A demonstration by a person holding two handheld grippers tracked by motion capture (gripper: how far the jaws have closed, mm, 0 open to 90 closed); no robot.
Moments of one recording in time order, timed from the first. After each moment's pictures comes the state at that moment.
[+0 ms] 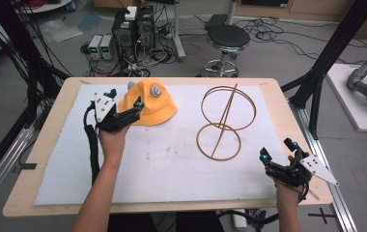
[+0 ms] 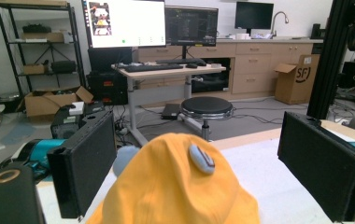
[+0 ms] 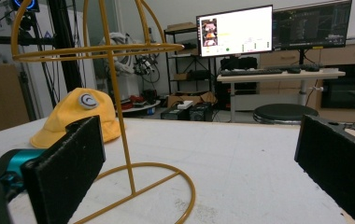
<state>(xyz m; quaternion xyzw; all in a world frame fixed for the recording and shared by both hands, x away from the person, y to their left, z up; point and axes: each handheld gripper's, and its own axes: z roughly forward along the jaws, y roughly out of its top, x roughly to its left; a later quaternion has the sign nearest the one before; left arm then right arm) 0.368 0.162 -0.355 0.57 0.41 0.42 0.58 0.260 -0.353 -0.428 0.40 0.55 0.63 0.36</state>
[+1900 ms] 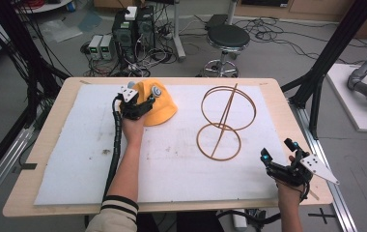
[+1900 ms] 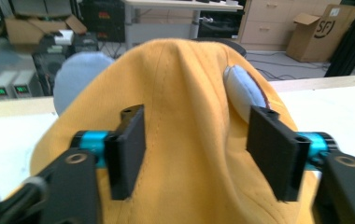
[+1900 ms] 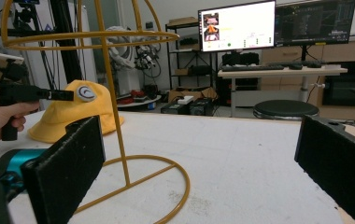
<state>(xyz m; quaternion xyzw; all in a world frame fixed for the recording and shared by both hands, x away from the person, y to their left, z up) 0.475 0.138 -0.431 0.61 0.49 0.34 0.52 0.263 -0.360 -0.433 0.40 0.56 0.63 0.36</state>
